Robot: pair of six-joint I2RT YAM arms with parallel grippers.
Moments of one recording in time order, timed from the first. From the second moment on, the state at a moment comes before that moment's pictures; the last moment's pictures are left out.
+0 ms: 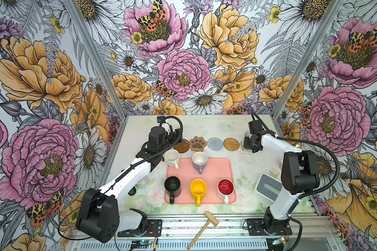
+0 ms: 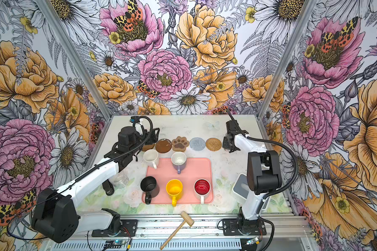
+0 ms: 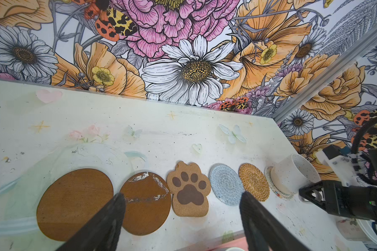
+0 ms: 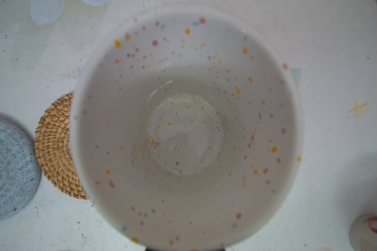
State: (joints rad) left arm -0.38 1.30 0.90 0.04 -0.03 -0.41; right arm 0.06 1.78 1.26 -0.63 0.13 0.28
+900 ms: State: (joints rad) left arm -0.38 1.30 0.96 -0.11 -0.03 -0.40; right arm 0.07 1.61 1.17 -0.59 0.14 0.33
